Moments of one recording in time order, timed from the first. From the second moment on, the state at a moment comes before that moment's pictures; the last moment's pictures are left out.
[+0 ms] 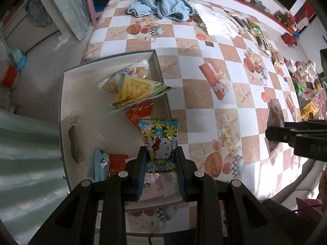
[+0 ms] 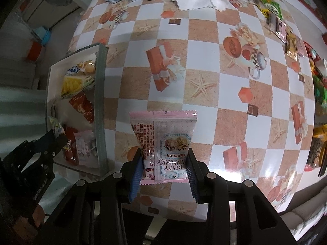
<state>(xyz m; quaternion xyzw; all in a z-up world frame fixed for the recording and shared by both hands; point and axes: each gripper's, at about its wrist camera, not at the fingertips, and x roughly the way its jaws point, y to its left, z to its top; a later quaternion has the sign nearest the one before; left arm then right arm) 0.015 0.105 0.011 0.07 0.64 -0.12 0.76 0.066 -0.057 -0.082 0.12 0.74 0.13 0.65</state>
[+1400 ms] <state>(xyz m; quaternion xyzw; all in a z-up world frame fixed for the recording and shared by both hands) 0.006 0.209 -0.027 0.03 0.68 -0.04 0.73 0.081 0.125 -0.081 0.04 0.74 0.26 0.62</state>
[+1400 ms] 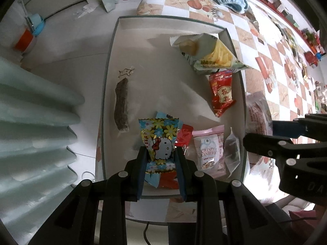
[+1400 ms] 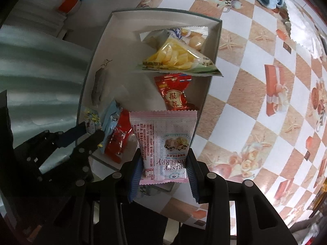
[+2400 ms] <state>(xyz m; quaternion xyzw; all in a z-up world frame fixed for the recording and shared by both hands) 0.014 0.212 -0.039 0.03 0.69 -0.05 0.72 0.088 0.139 -0.094 0.03 0.75 0.25 0.61</state>
